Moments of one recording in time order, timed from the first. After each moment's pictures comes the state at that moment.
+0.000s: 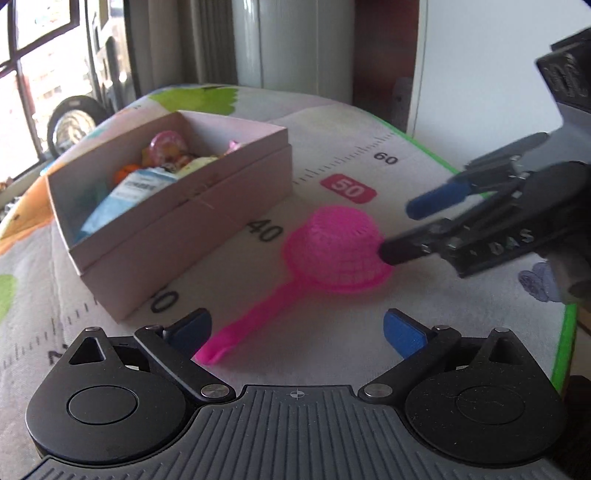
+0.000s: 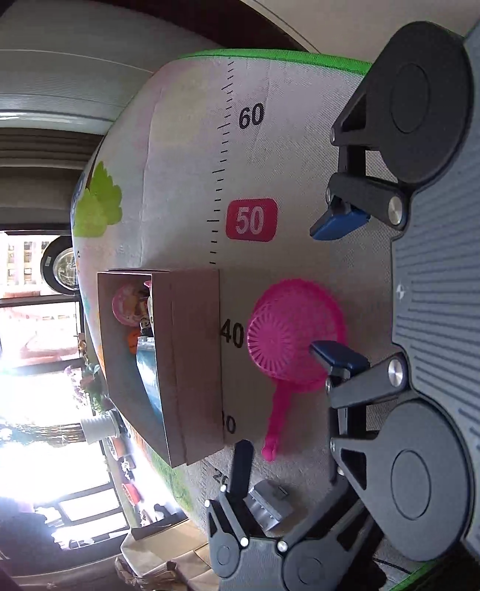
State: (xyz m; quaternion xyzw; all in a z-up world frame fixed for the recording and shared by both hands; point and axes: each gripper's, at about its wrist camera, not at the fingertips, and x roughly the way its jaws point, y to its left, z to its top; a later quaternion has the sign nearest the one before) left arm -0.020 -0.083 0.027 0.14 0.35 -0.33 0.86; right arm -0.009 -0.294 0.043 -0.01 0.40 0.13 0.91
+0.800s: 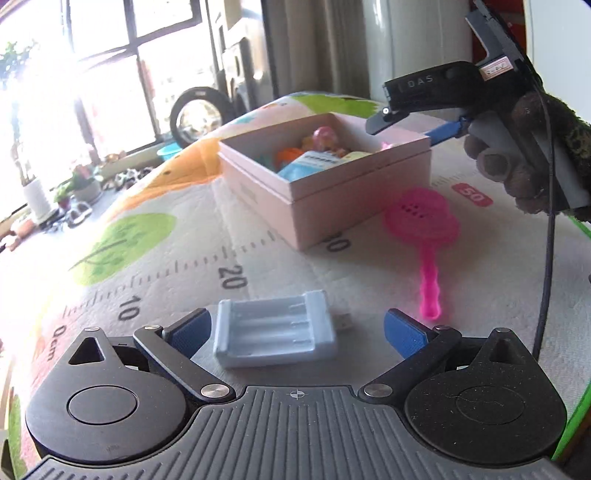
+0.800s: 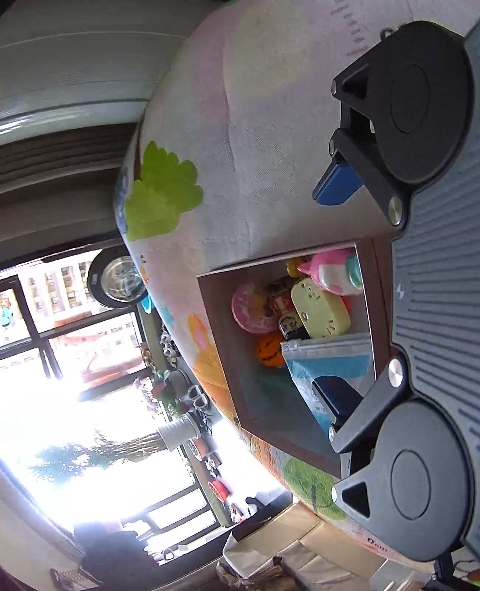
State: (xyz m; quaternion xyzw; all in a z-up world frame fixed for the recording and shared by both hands) left arm -0.059 0.004 0.042 0.11 0.33 -0.13 0.93; right arm 0.127 -0.273 0.066 0.13 0.35 0.15 0.92
